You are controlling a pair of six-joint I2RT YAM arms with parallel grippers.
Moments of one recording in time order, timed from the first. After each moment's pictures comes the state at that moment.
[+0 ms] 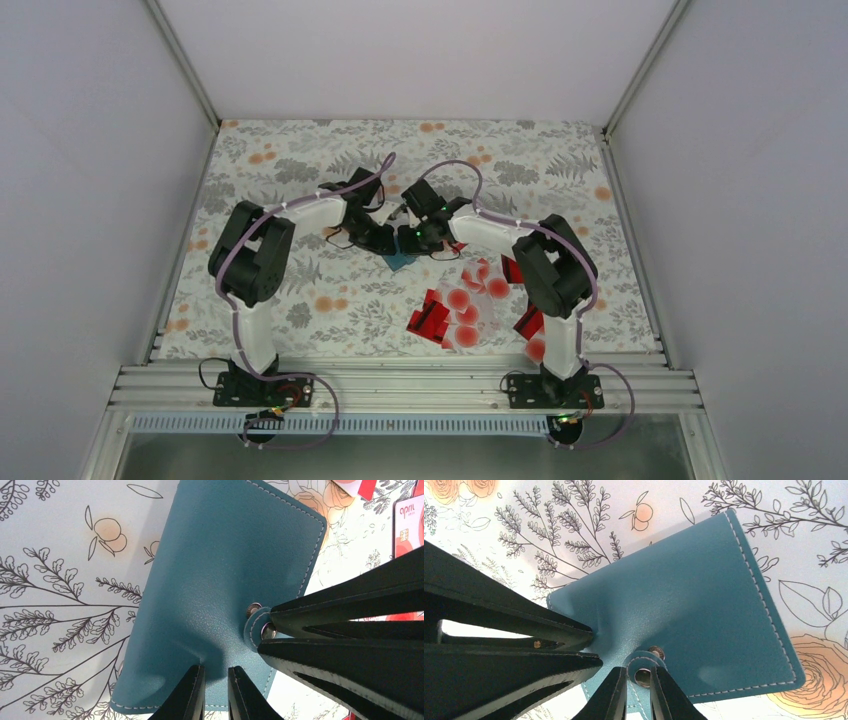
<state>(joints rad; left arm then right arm) -0.48 1.95 1.27 -0.65 0.46 -0.04 0.72 1.97 1.34 -0.51 -0.20 0.53</state>
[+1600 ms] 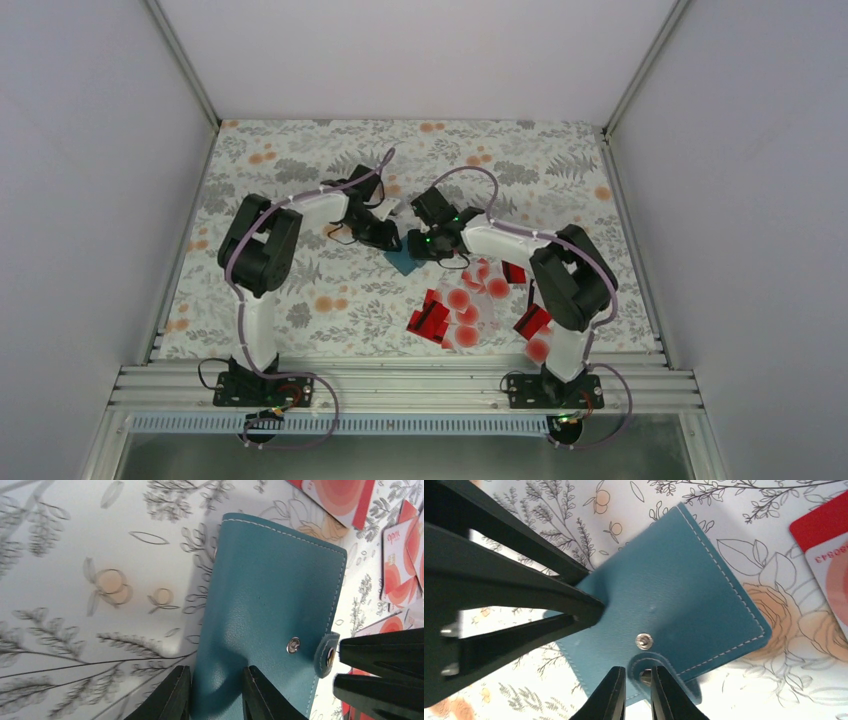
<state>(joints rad) -0.44 2.04 1.33 -0.61 0.55 -0.03 0.73 1.86 1.20 -0.45 -0.12 0.61</state>
